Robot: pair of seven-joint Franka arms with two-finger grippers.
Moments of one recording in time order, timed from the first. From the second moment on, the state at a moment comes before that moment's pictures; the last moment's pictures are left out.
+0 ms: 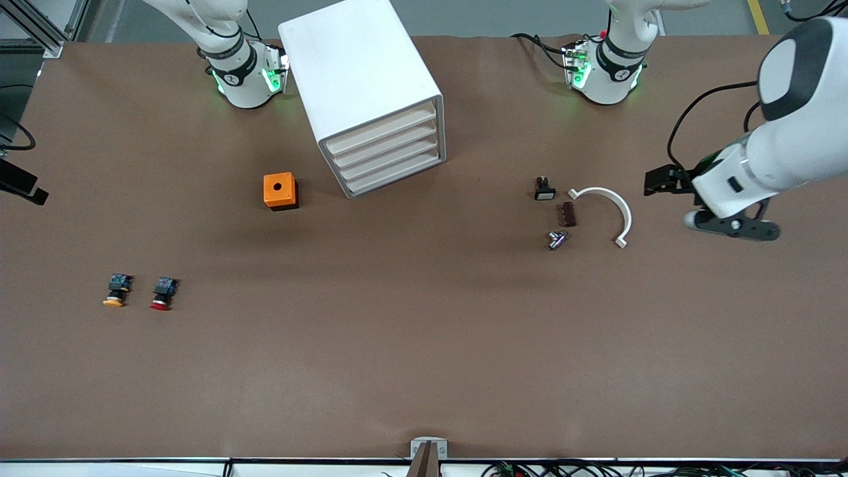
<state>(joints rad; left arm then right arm) -0.04 0.14 -0.12 -1.66 -0.10 1.56 0.12 -0.25 0.09 0.11 -1.43 0.00 1.55 0.01</state>
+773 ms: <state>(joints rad) -0.08 0.44 -0.29 -1.68 -0.55 1.72 0.22 -0.25 0.09 0.11 -1.42 0.01 1.55 0.01</state>
